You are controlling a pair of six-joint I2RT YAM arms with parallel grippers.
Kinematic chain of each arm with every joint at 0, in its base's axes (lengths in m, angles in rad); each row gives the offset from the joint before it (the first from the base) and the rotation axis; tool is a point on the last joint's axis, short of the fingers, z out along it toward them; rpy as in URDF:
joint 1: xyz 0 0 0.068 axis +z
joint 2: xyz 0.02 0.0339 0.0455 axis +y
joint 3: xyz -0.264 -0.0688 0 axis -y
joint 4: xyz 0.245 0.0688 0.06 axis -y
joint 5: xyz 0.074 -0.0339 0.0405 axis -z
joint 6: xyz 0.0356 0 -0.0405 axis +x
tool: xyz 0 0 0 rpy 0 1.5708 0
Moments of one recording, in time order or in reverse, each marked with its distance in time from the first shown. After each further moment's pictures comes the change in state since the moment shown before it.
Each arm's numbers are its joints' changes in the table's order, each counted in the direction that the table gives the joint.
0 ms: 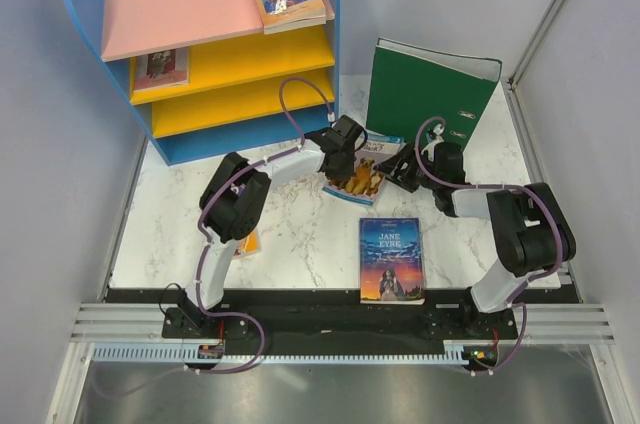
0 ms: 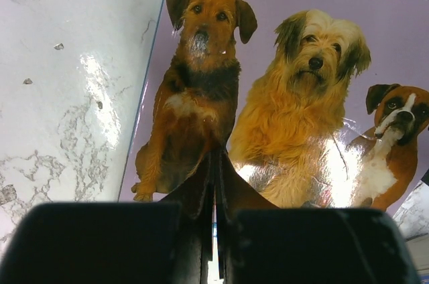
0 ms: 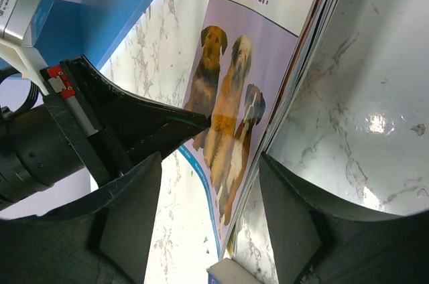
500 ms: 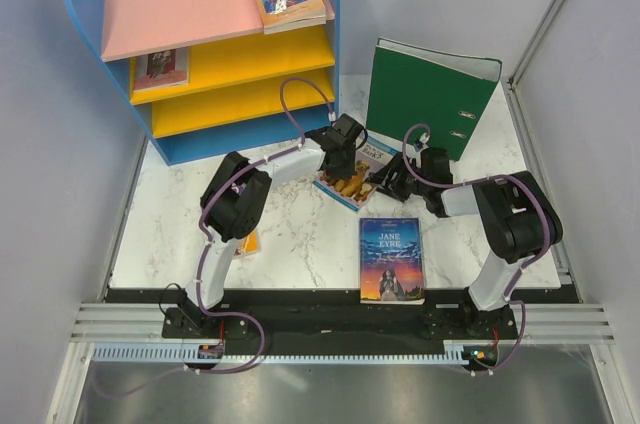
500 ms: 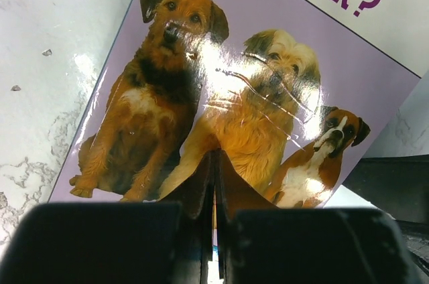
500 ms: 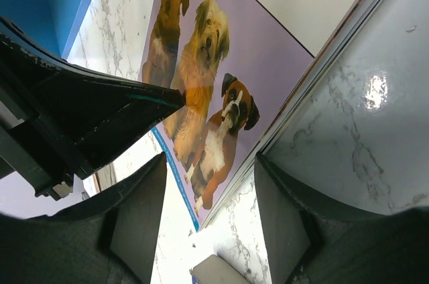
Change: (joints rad) left arm 0.005 0.011 0.016 -0.003 0.025 0.000; right arm 0.059 0.103 0.013 -0.010 0.003 0.013
